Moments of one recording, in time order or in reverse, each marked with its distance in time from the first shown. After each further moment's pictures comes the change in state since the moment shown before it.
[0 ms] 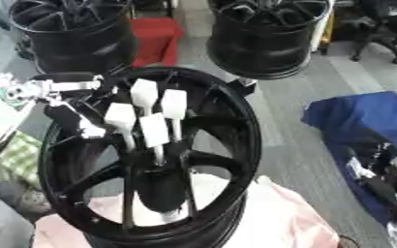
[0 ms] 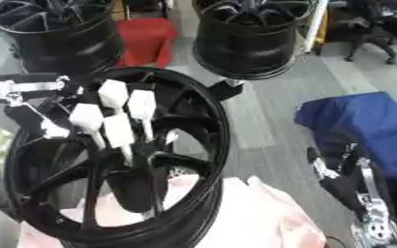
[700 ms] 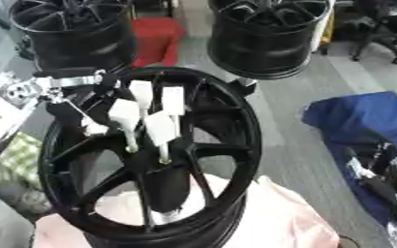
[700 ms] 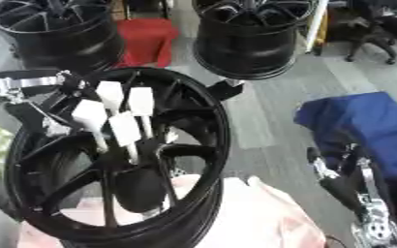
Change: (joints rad) left arm -0.016 0.003 0.015 -0.020 0.142 0.014 -0.010; right arm 0.000 0.000 0.000 0.000 0.000 0.000 0.000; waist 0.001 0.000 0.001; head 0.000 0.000
